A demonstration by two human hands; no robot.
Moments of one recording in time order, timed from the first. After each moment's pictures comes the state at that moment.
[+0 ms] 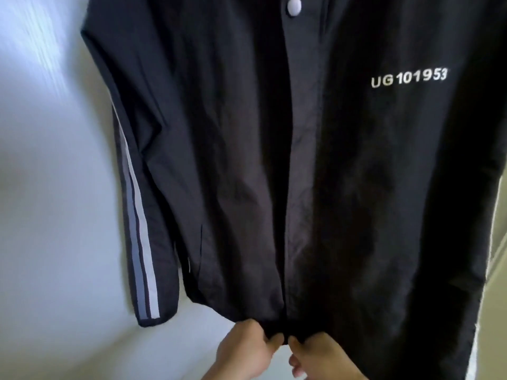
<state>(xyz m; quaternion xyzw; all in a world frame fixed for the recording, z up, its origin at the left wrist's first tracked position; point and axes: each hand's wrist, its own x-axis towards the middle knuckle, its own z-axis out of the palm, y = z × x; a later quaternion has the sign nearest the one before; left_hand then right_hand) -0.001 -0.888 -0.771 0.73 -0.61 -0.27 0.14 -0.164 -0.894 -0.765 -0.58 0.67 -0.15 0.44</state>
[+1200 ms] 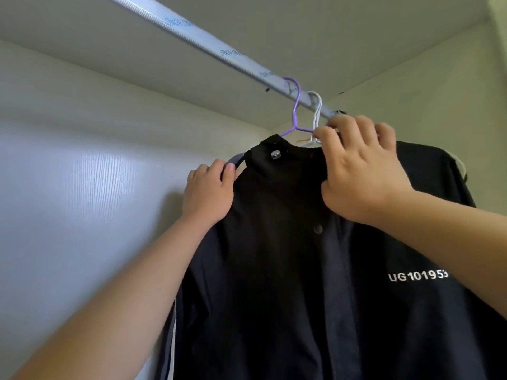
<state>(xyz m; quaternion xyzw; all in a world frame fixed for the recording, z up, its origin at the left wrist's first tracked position) 0.105 -0.979 -0.267 0.51 -0.58 0.31 0.55 -0.176 -0.898 -0.272 -0.64 0.42 -0.43 -0.47</state>
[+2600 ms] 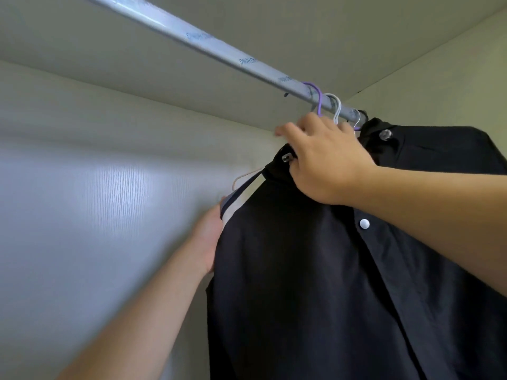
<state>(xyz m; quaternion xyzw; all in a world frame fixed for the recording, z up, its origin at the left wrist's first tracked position) 0.119 -0.928 -0.301 0.33 -0.52 -0.36 0.70 -0.108 -0.916 -0.231 -0.71 0.33 -0.46 -0.43</state>
